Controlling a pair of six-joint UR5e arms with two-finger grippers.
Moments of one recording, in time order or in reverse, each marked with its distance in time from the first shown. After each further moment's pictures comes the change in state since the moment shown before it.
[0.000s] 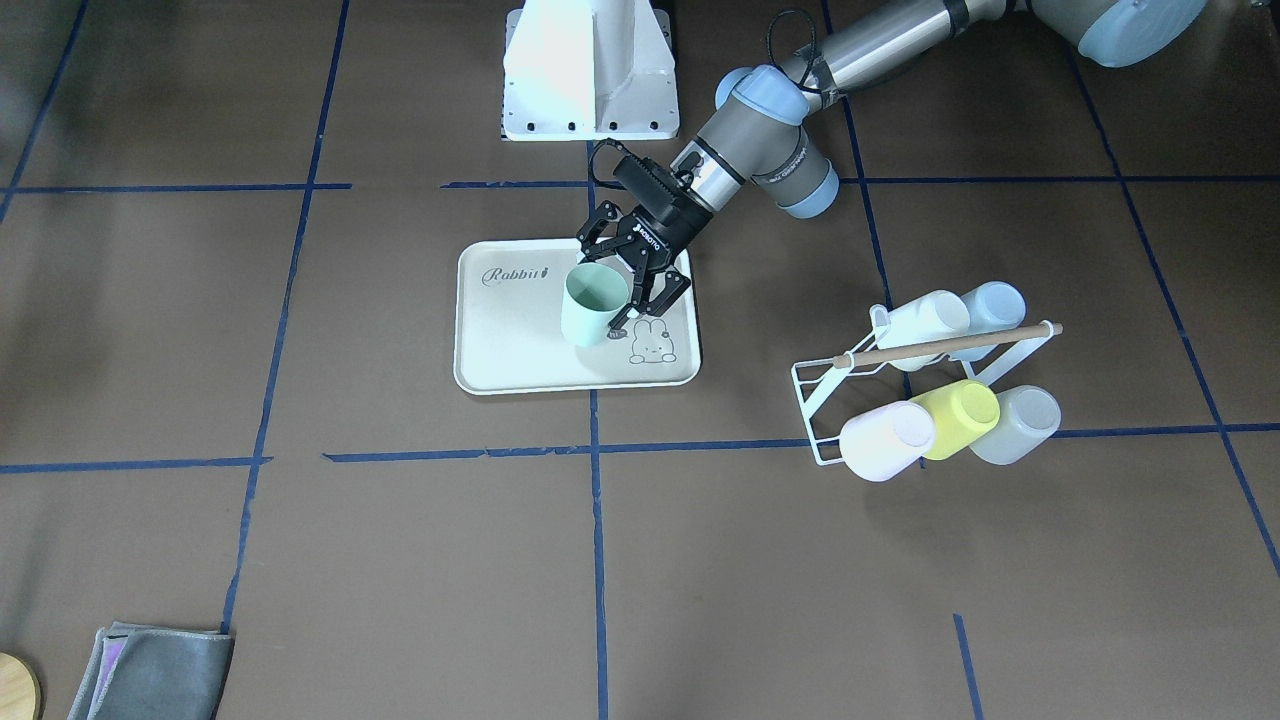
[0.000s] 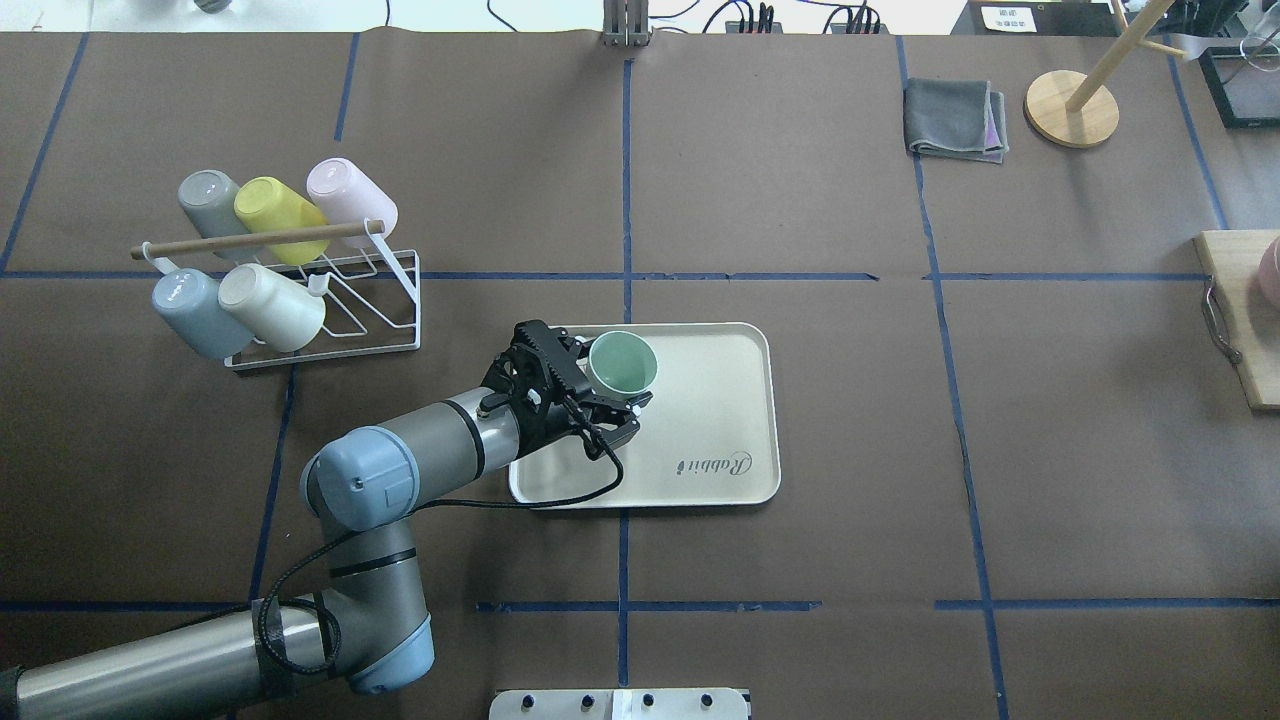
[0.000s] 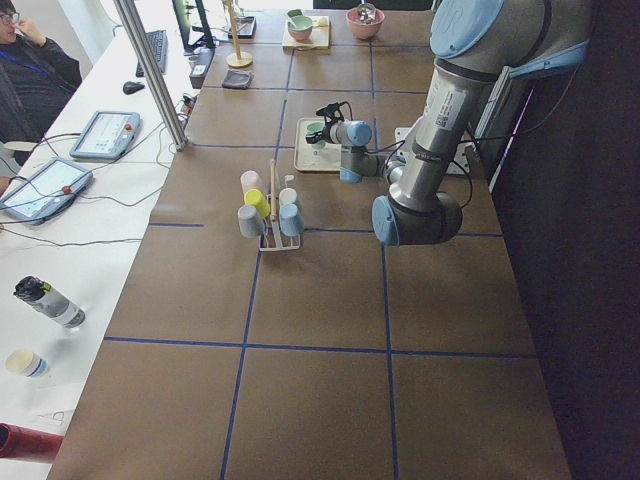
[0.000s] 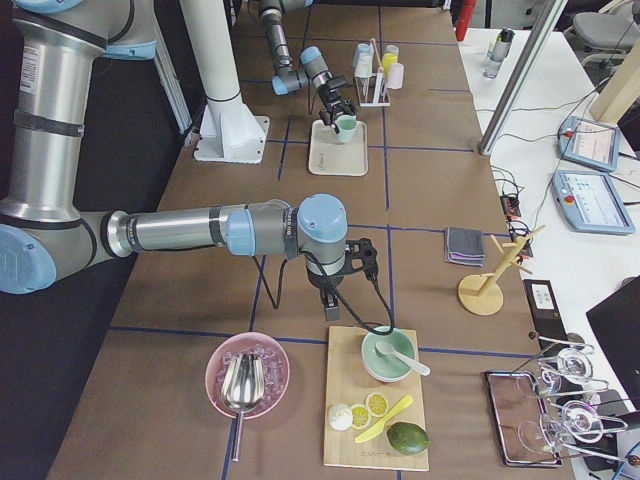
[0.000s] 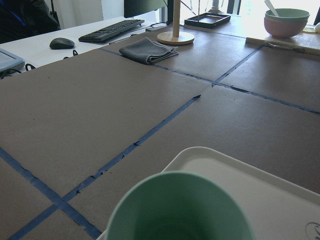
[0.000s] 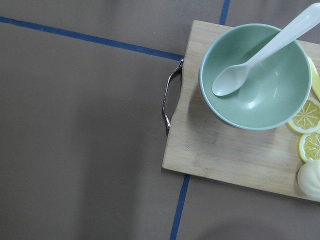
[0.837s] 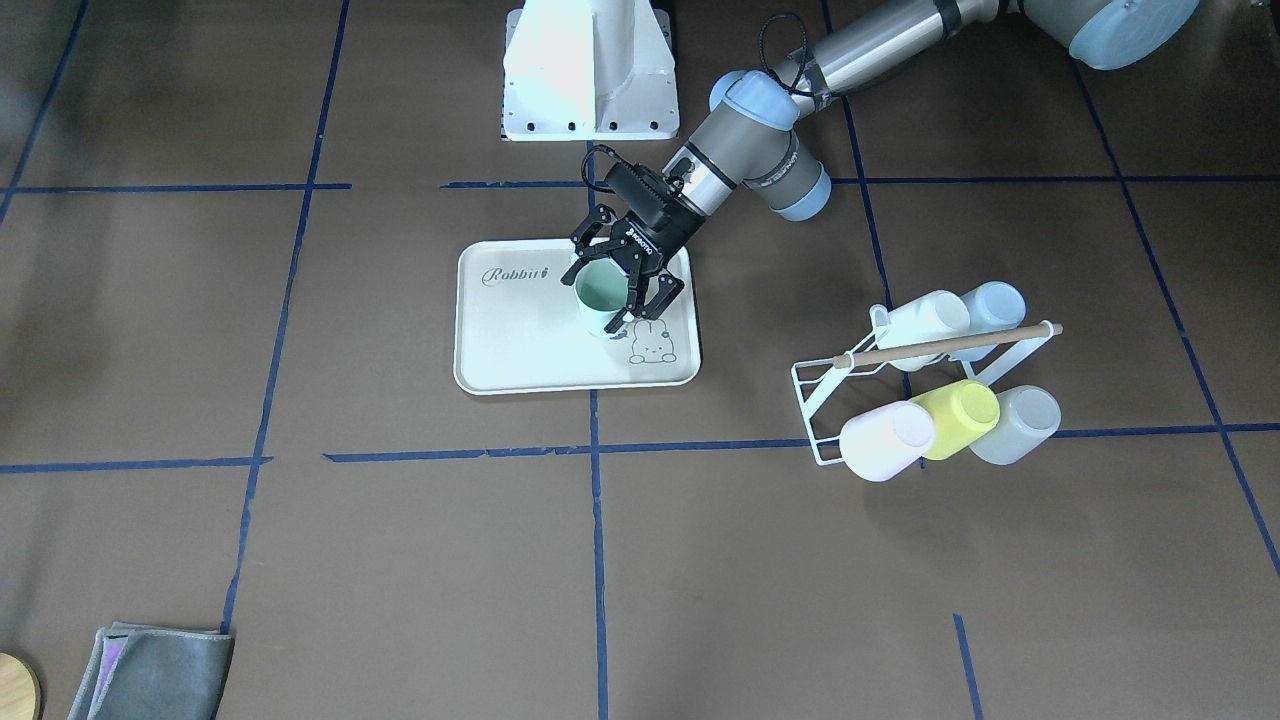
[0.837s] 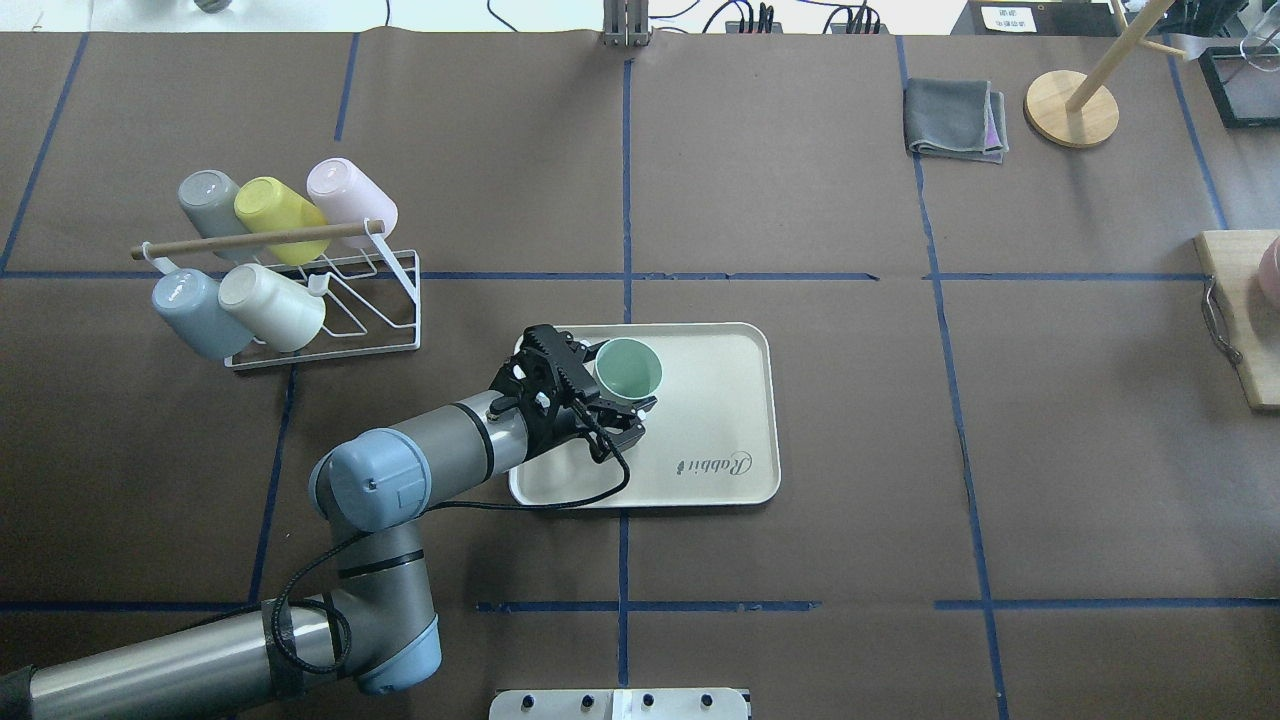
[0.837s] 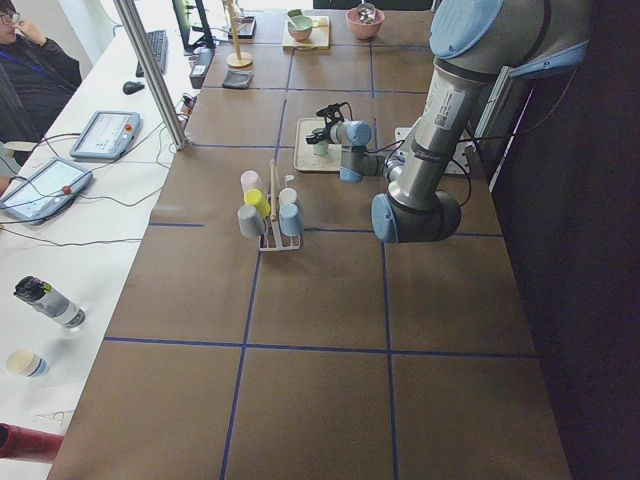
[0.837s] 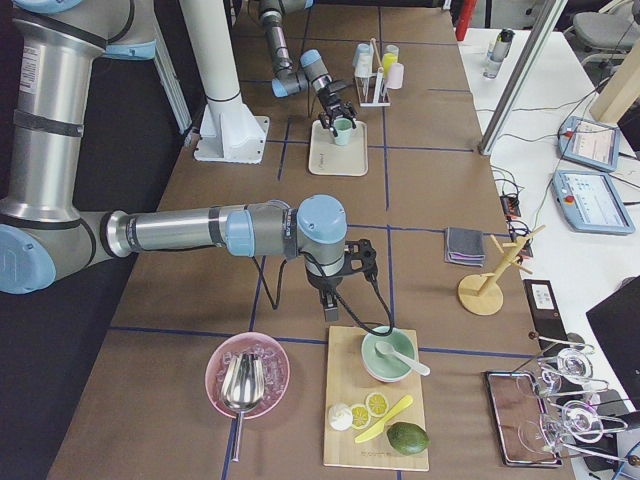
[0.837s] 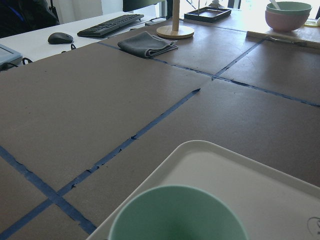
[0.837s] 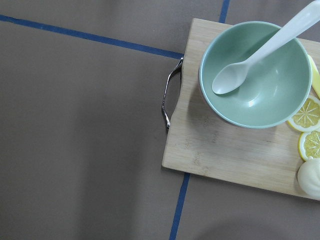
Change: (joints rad) left arm 0.003 -0.021 0.027 0.002 -0.003 0.000; right arm 0.000 -0.003 -0.001 0.000 0.001 -0.002
